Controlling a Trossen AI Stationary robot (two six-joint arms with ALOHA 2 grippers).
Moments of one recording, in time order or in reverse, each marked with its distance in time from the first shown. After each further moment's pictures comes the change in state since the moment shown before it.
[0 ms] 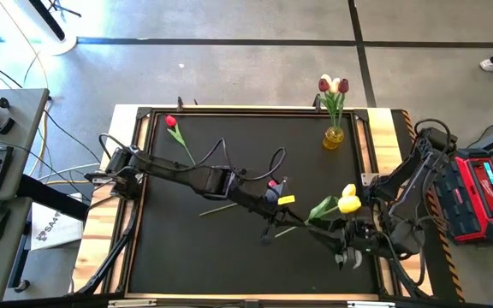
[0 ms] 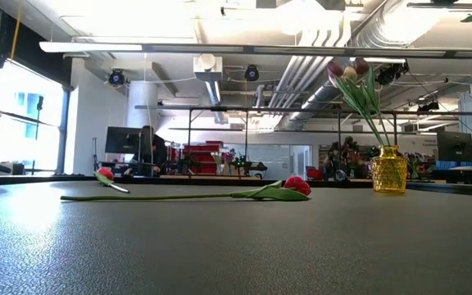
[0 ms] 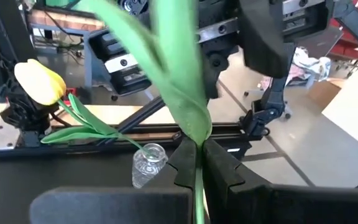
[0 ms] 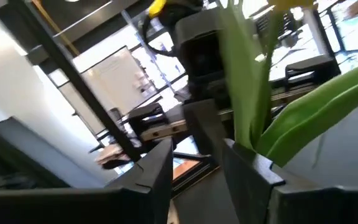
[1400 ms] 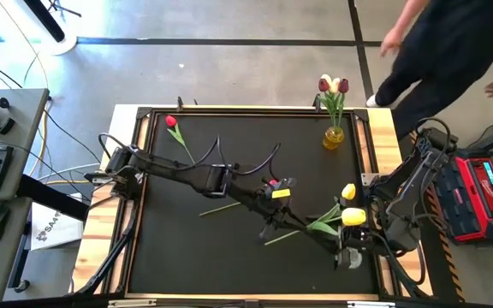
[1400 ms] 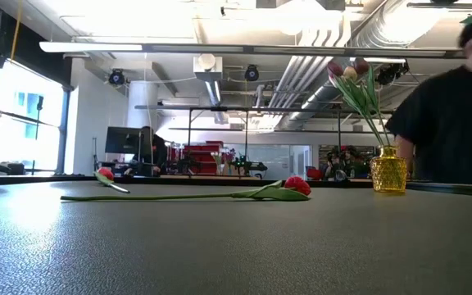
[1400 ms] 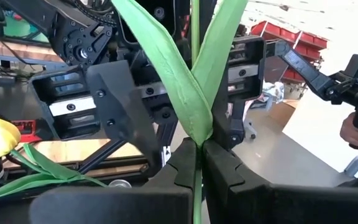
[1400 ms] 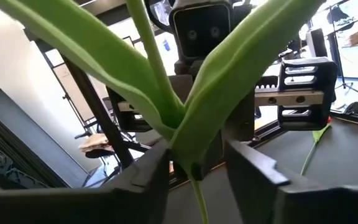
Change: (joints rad) left arm 0.017 -0.003 0.000 0.152 0.130 -0.036; right arm -0.036 0.000 0.003 -0.007 -0.061 -0.150
